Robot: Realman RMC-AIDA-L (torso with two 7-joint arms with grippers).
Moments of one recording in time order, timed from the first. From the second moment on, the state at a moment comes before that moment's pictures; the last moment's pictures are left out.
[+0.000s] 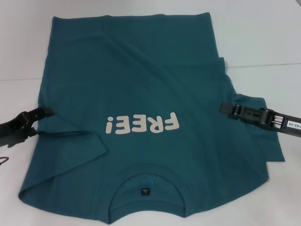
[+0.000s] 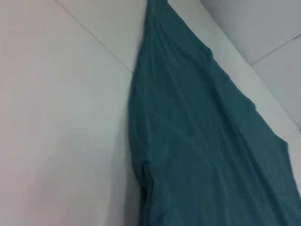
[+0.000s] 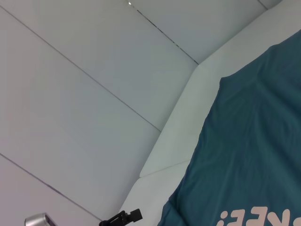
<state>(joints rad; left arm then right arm) -0.56 -2.10 0.52 0.66 2.15 1.00 -2.41 0.49 2.03 -0.52 -0.58 -1.90 -1.55 1.97</state>
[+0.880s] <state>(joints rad) -0.61 -2.11 0.58 0.58 2.15 0.83 -2.40 0.48 2.03 -0.52 -0.58 -1.90 -1.54 1.97</state>
